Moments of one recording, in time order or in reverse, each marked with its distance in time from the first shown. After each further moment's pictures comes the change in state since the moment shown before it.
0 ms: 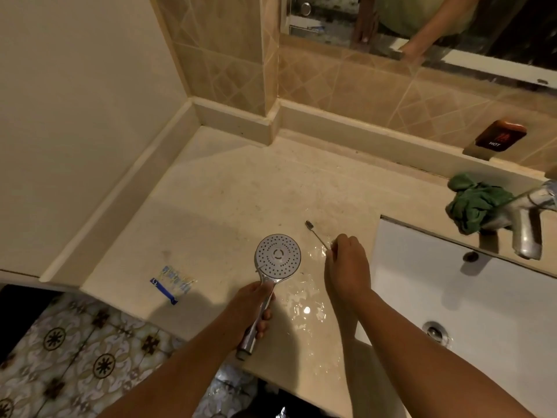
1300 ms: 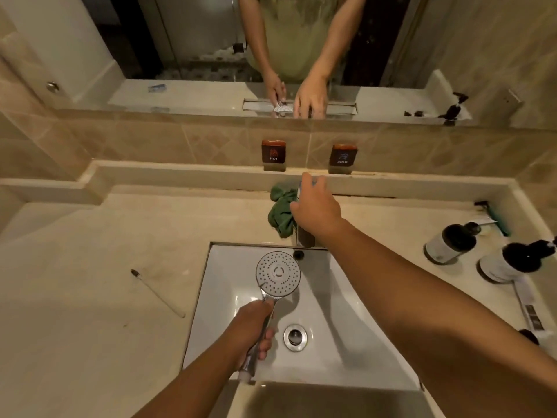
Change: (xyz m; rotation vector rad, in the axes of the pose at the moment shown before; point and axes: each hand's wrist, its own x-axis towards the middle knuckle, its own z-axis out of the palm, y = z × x) left_hand 0.023 0.025 0.358 0.253 -0.149 -0.036; right_hand 0.106 0.211 -0.277 -0.130 0.041 0.162
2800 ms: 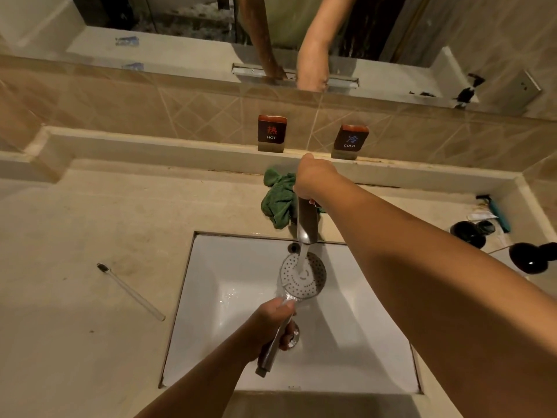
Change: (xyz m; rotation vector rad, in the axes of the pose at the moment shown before) left_hand 0.085 -0.035 0.016 0.054 -0.357 0.120; right_hand 0.055 -0.027 -0.014 -0.119 -0.333 0.252
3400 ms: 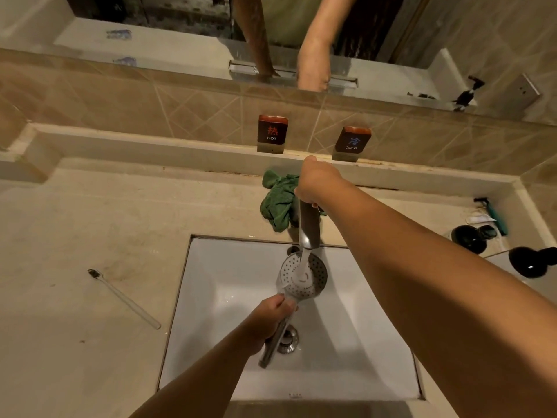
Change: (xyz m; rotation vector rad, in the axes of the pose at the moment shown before) left_hand 0.029 -0.004 -0.012 0.170 0.045 0.046; right_hand 0.005 0.000 0.003 0.022 0.010 0.026
